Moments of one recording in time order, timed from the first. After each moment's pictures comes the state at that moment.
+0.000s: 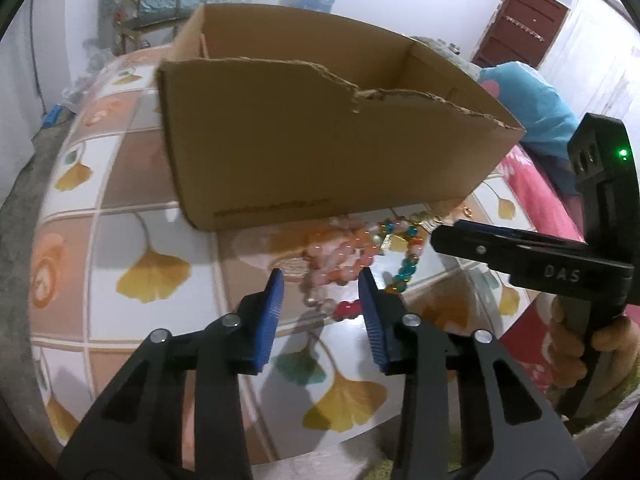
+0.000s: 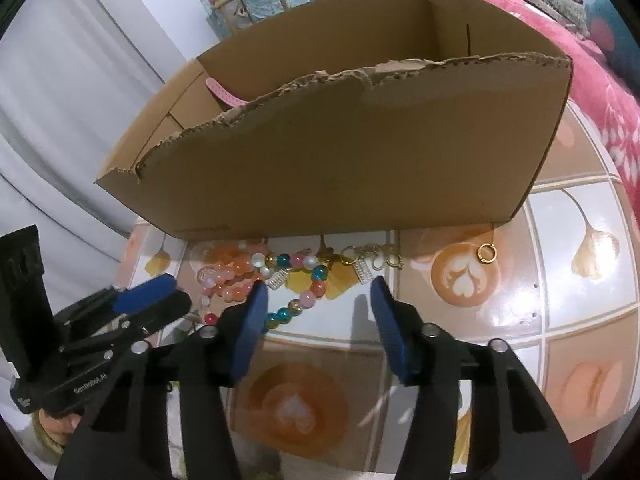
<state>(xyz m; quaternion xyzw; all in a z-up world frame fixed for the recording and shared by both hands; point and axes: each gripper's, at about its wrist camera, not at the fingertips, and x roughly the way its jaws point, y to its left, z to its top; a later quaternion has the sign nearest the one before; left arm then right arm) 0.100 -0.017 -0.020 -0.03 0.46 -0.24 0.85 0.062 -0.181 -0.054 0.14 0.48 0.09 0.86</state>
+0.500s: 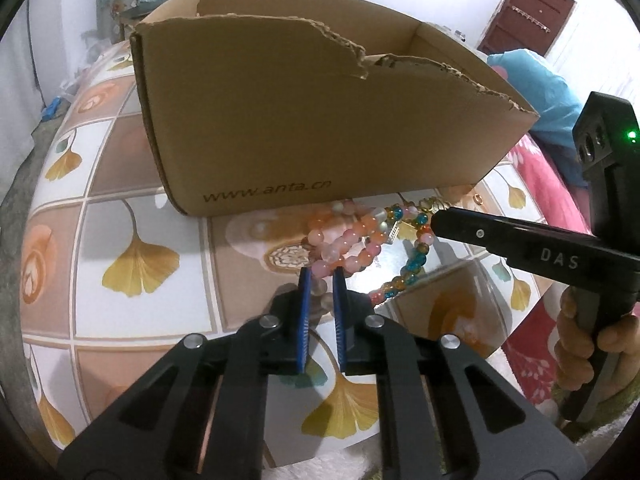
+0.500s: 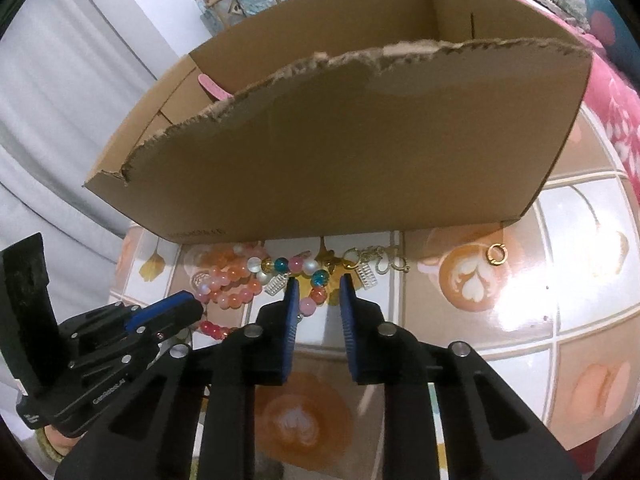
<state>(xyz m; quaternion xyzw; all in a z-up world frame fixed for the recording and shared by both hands) 0.104 -0.026 -0.033 -0.02 0.48 -0.22 0.85 0.072 -0.175 -0.061 0.14 0.50 0.08 0.85</state>
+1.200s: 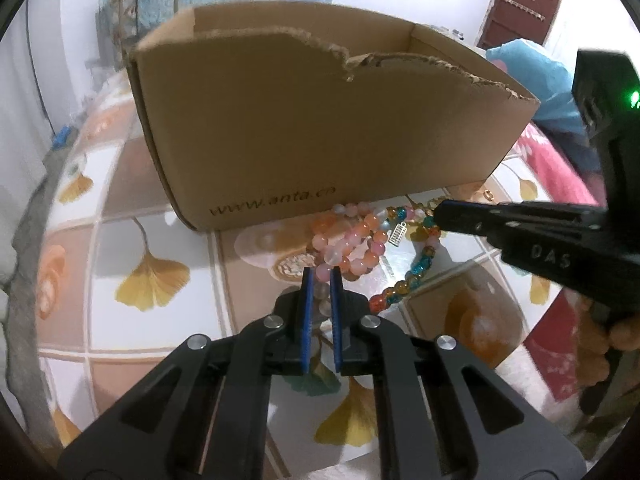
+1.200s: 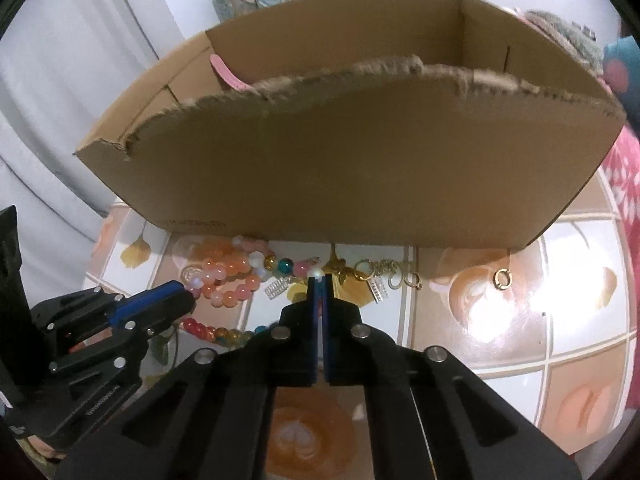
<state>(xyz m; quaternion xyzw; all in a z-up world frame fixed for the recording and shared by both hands) 0.095 -0.029 -0.029 0.02 0.44 -0.21 0.87 0.074 -0.144 -0.053 0.07 0.48 0.07 0.87</state>
